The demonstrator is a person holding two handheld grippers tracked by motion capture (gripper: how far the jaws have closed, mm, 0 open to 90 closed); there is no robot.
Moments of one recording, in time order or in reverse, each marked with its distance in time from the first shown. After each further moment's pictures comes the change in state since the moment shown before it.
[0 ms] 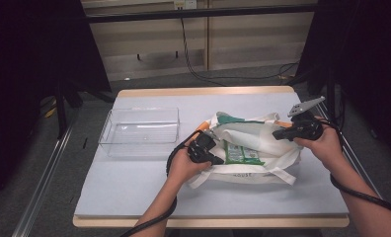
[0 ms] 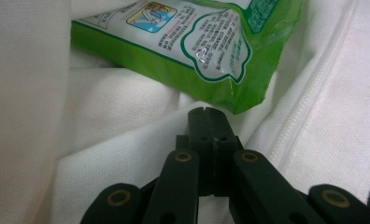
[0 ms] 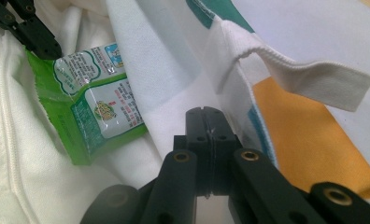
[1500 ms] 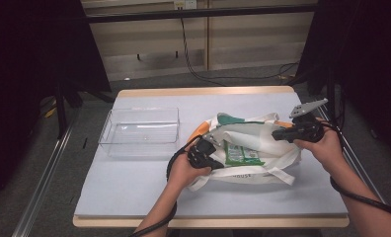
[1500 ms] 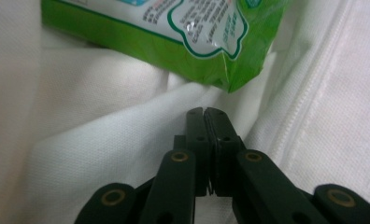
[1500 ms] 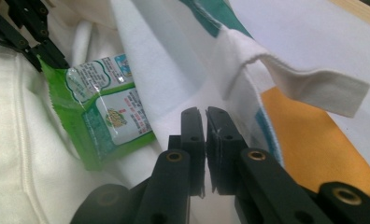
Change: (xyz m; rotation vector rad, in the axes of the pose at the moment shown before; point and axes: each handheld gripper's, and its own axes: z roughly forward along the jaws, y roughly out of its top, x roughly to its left) left arm -0.006 -0.008 0.003 -0.005 0.009 0.020; right arm 0.008 -0.001 -0.005 -0.049 -0.008 -0.014
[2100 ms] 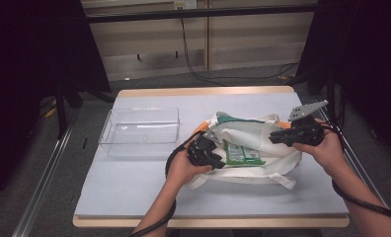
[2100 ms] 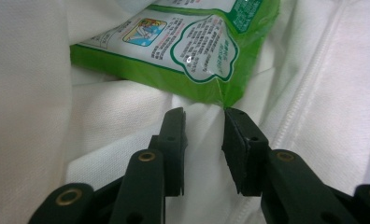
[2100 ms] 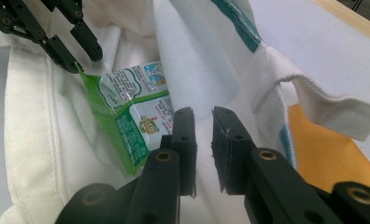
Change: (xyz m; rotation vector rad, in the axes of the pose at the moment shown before) left arm -0.010 0.011 -0.015 -0.030 0.054 0.072; right arm 0.019 0.007 -0.008 -0.014 0.023 -0.059
